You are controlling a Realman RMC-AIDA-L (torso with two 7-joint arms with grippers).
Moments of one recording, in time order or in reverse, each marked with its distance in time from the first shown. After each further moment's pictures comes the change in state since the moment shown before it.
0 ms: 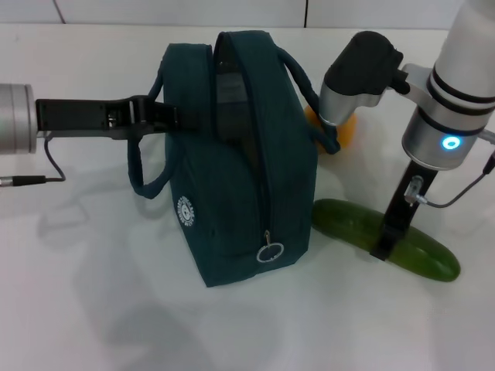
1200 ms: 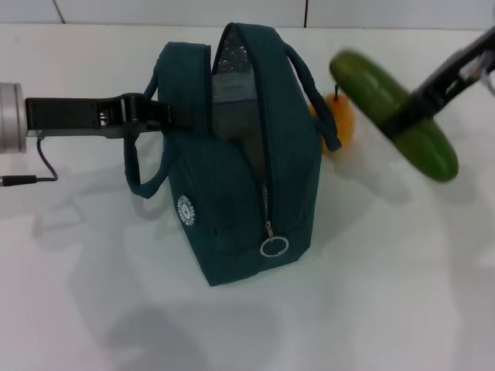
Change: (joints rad) left arm 0.010 0.015 0.000 0.002 -0.027 0.024 0.000; right arm -0.203 -0.012 0.551 -0.574 -0.158 -0.237 -0.001
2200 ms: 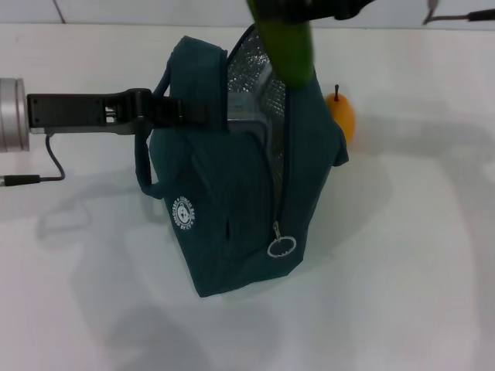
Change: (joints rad) left arm -0.001 -0.003 0.008 0.002 -0.069 0.063 0.012; right arm -0.146 0.003 -0.008 -0.035 0.713 0.293 -0.380
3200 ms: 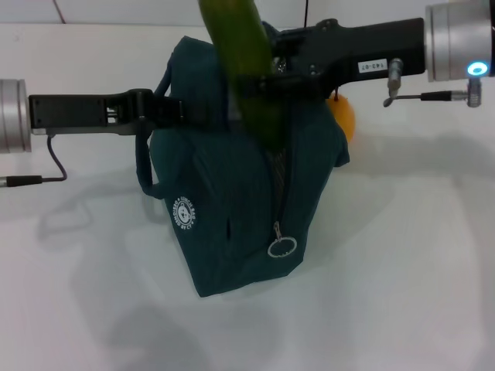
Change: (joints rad) left arm 0.001 -0.004 -0.001 -0.002 0.001 -0.006 0.001; right arm -0.031 -0.002 -0.165 0.351 0.239 0.119 -0.340
